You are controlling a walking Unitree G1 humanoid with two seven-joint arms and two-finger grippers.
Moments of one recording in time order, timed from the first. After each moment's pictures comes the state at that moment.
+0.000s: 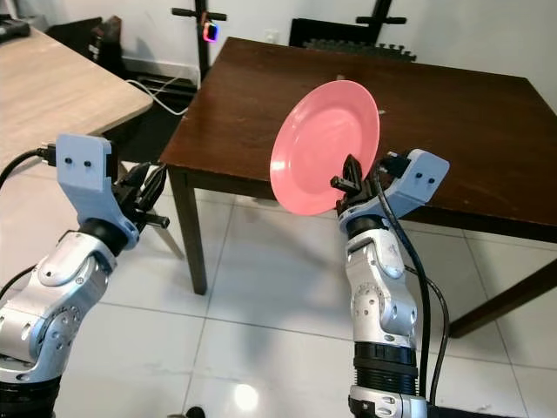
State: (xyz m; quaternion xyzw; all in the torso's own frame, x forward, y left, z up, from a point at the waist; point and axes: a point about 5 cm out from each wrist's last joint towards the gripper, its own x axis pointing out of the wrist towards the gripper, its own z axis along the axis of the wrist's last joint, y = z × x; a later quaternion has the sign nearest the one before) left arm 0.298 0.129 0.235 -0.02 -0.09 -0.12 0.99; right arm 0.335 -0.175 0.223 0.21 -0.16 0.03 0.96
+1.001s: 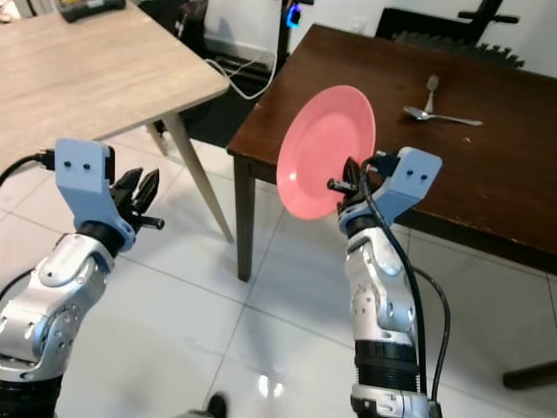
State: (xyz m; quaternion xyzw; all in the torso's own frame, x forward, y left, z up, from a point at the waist) left arm 0.303 0.133 0.230 -0.02 -0.08 -0.09 0.99; right arm 0.337 -0.185 0.217 0.17 -0.15 -0.01 0.97
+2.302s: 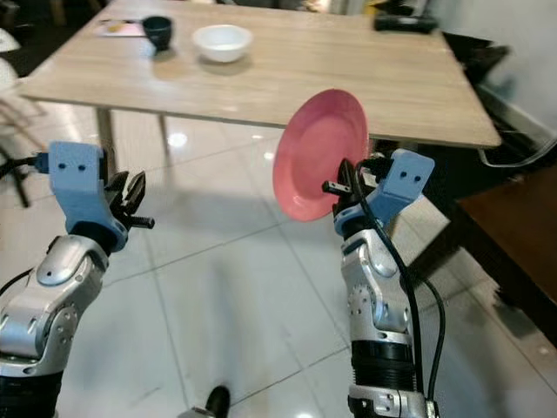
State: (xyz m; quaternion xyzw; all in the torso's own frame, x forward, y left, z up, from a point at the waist) left arm 0.308 0.145 0.225 -0.01 -0.08 -0.05 1.00; right arm 0.338 -0.179 0.215 0.16 -0.15 0.01 0.97
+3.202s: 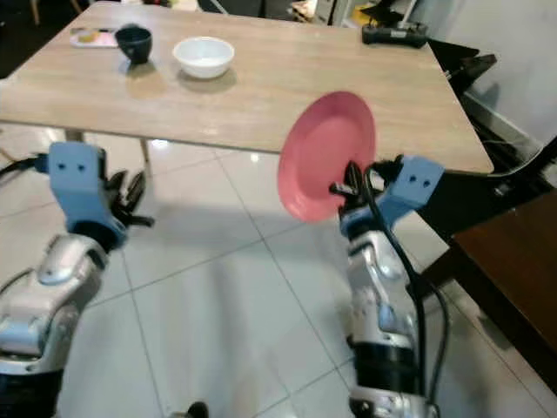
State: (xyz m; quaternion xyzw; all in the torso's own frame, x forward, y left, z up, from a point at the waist) left arm 0.309 0.158 0.222 0.00 -0.07 -0.02 1.00; right arm 0.338 -0.172 0.219 0.19 -0.16 0.02 0.97
